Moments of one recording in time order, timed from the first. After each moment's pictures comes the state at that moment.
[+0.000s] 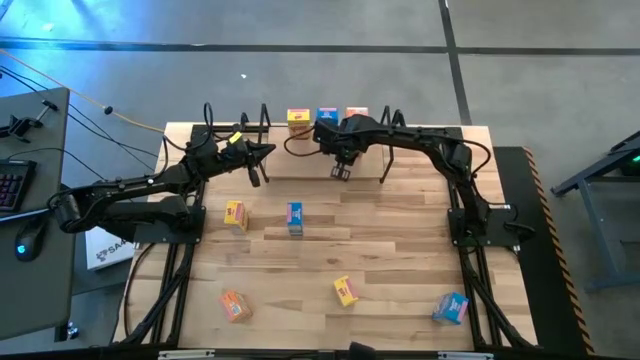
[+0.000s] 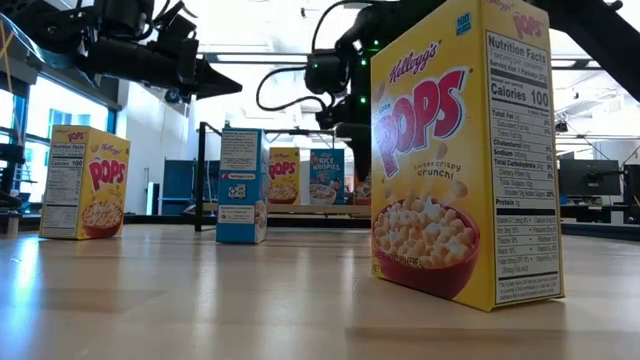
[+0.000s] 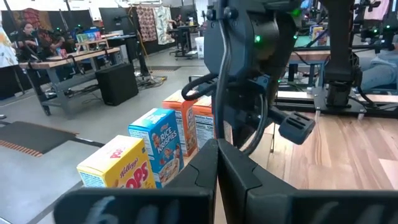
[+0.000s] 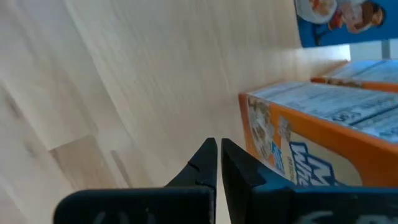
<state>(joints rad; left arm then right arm) 0.57 0.92 0.37 0.50 0.14 0.13 -0.38 2.12 1.86 -1.14 0.25 -0.09</state>
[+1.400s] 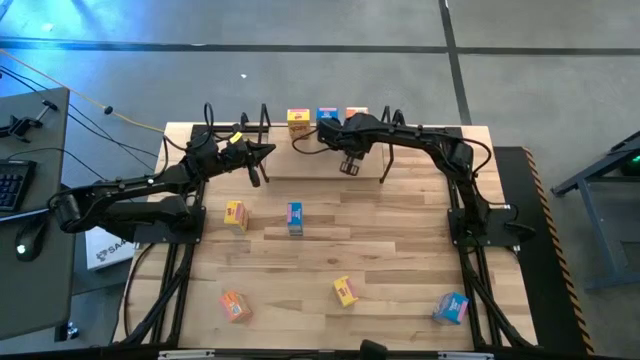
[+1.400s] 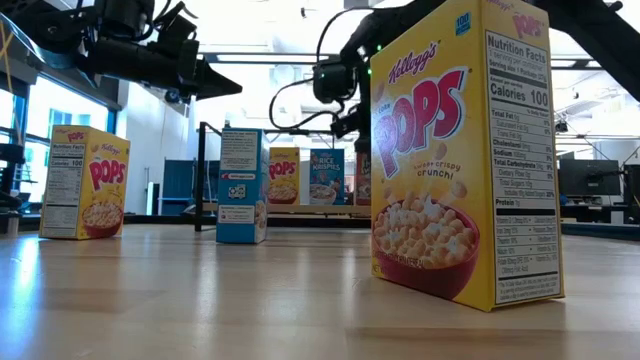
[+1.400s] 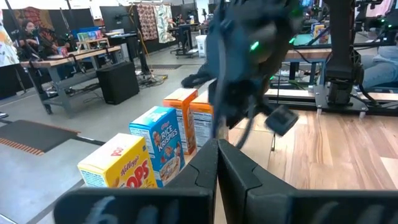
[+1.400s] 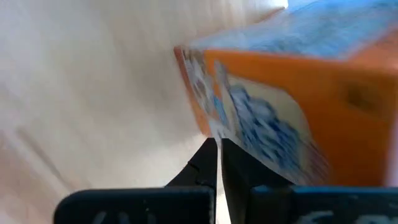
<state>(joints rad) 0.57 0.92 0.37 0.50 0.14 0.13 -0.39 2.10 1.83 -1.22 0.44 -0.06</state>
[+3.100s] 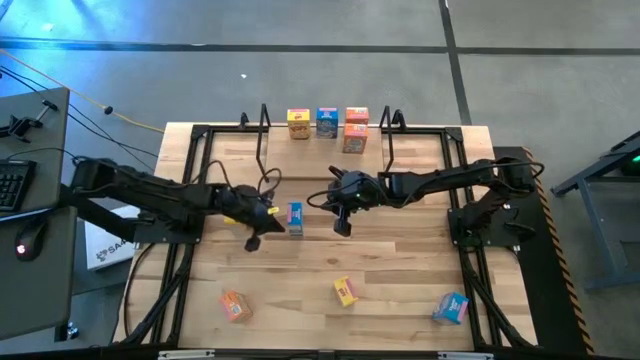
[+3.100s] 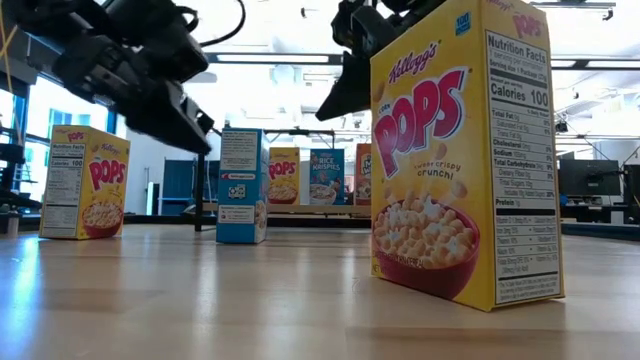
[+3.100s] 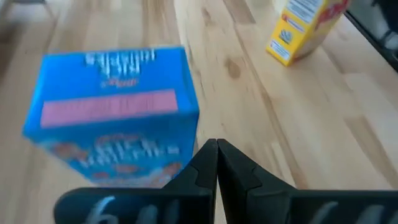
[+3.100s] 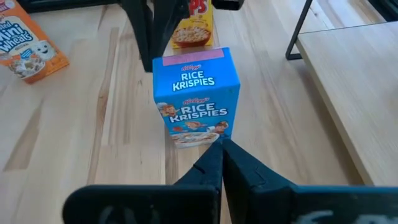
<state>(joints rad) -0.02 1.17 0.43 0.11 0.17 0.04 -0.02 1.63 1.10 -0.12 0.01 0.09</state>
